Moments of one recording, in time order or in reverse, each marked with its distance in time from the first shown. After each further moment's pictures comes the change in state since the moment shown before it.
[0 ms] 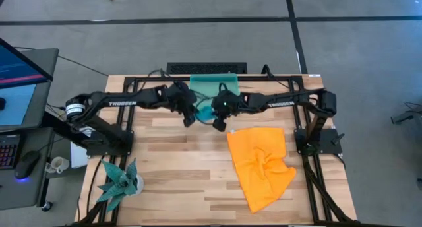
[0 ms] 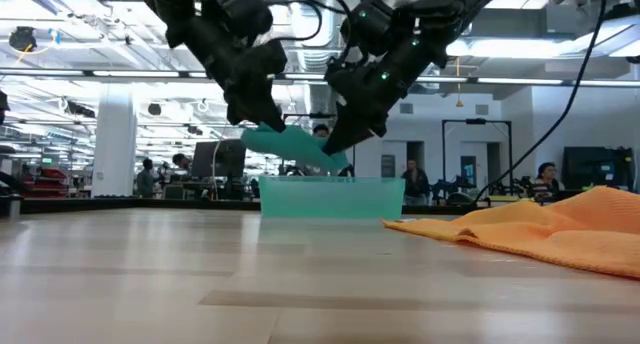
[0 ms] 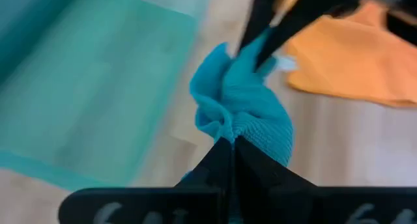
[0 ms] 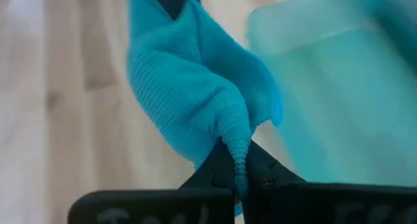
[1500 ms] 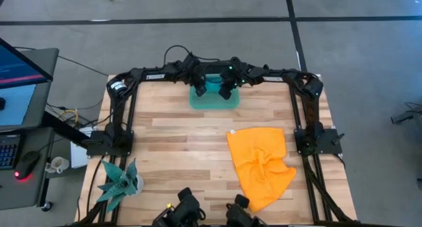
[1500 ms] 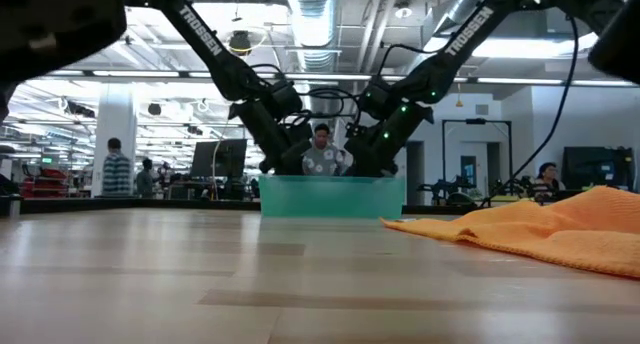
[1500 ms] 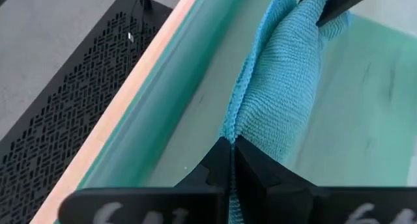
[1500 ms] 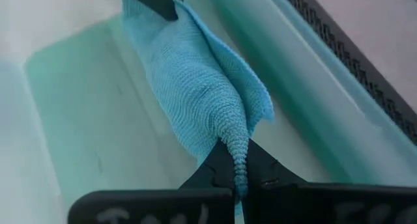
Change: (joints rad) left arm 0.350 0.578 0.424 0.054 0.052 0.240; right arm -0.435 0.243 0.154 -0.003 -0.183 -0.202
